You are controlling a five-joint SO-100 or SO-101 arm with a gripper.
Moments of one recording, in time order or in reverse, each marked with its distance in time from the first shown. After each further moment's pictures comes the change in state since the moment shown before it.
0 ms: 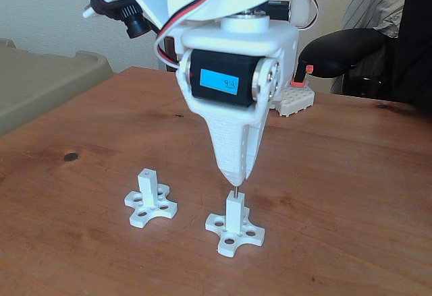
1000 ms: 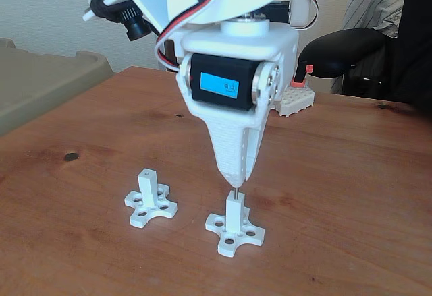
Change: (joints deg) arm 0.0 -0.5 0.0 -0.4 0.0
